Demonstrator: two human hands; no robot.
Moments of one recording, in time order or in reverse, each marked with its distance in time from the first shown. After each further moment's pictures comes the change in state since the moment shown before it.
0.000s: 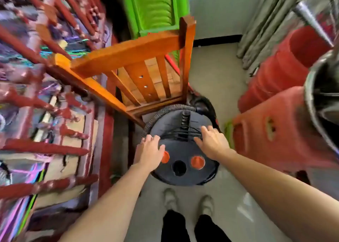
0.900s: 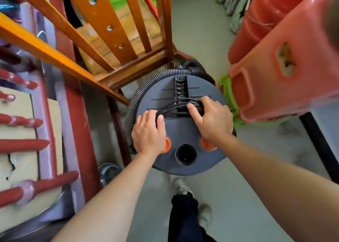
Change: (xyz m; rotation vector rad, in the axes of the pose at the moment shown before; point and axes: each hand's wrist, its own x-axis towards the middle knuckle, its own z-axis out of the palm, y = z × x) left_hand 0.025 -0.035 0.116 -0.199 0.392 0.188; right_hand -0.009 -0.021 0.131 0.132 0.634 0.201
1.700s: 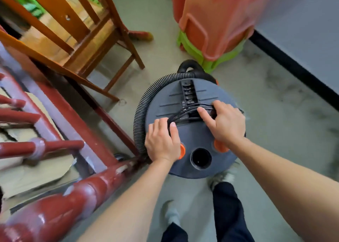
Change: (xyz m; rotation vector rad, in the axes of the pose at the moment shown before) left_hand -0.212 -0.055 -0.028 -0.023 -0.277 0.318; right_hand -0.288 -0.013 -0.009 -0.056 0.037 0.478
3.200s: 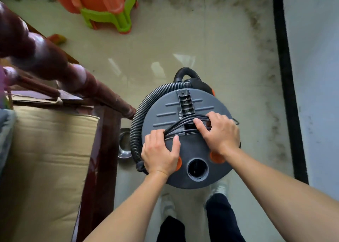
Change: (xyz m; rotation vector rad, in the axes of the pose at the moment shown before) left_hand -0.314 -0.255 -0.095 0.062 -0.401 0.647; right_hand -0.513 -0.161 0.079 0.031 0.112 0.778
